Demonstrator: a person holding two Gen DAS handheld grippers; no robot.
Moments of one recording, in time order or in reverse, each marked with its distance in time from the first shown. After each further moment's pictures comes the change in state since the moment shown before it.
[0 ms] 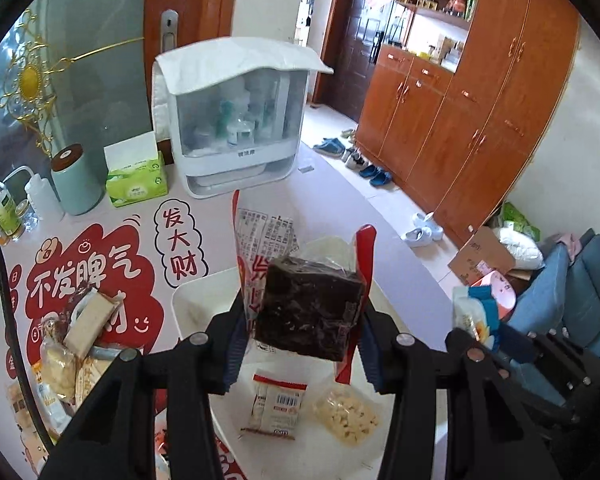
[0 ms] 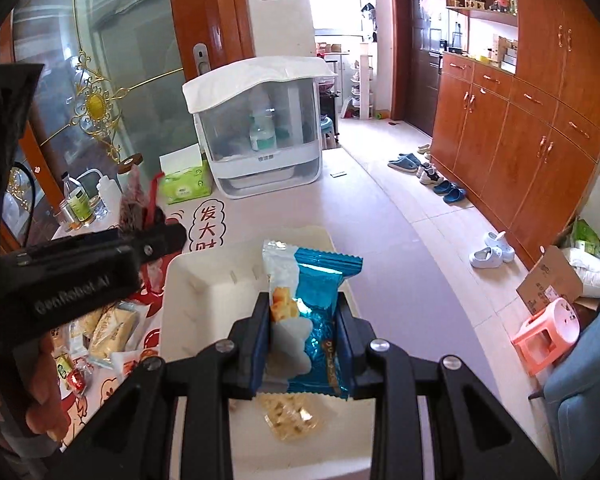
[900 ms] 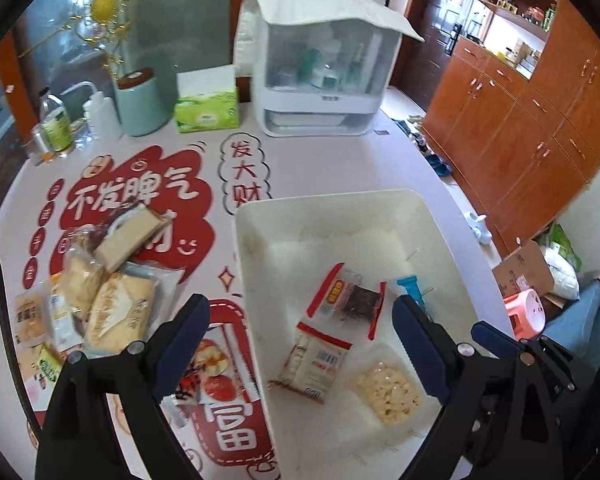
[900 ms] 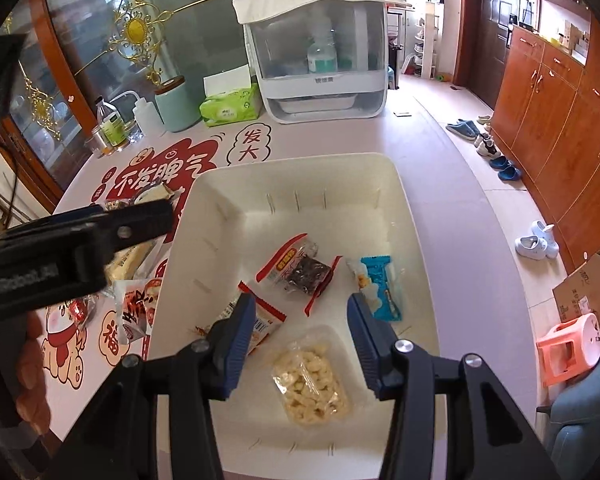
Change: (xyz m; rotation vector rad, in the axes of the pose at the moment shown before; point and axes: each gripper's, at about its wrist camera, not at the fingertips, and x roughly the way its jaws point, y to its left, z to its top) left arm 0.005 0.042 -0.057 -0.200 0.081 0.177; right arm 0.059 0.017 -0.037 -0.133 0.205 0.165
